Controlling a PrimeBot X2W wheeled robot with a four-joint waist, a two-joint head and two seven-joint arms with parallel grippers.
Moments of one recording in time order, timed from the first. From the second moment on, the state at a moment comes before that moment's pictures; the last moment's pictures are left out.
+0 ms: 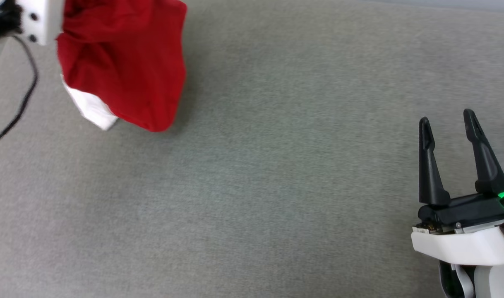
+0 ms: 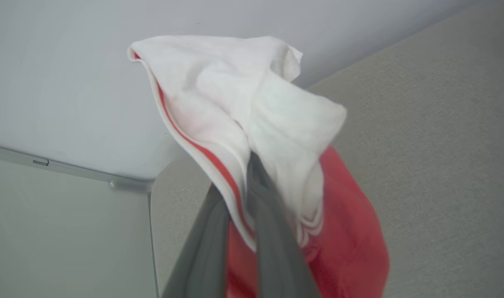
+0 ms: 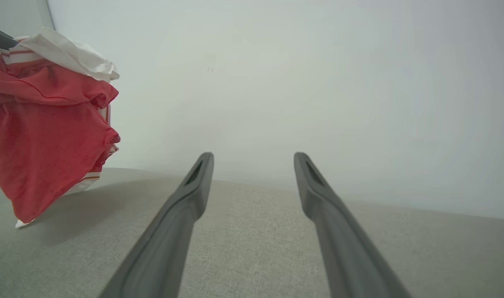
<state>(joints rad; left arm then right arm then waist) -1.36 0.80 -0.80 0.27 -0.87 -0.13 0.71 -0.11 -0.05 0.01 -0.22 0.06 0.13 -0.26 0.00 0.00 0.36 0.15</state>
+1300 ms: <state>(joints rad) -1.12 0.33 -1.28 0.29 -0.92 -0.13 0.55 -0.10 -0.05 -0.03 -0.18 0.13 0.13 -0.26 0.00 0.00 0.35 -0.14</state>
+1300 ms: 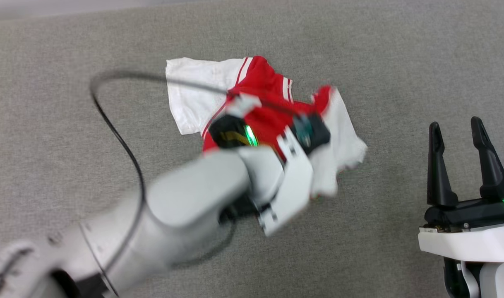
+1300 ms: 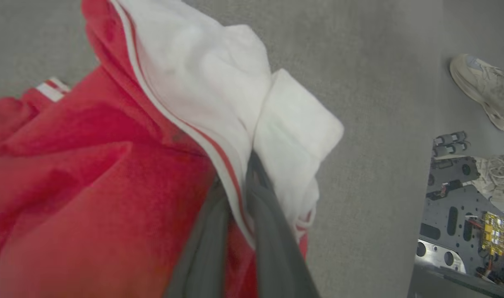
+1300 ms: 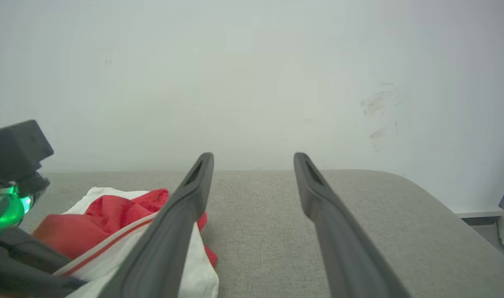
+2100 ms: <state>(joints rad) -0.94 0.21 -1.18 0.43 -0.70 -0.07 -0.01 -0.05 -0.05 -0.06 -0.14 0.10 0.13 -0.26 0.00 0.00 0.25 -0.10</state>
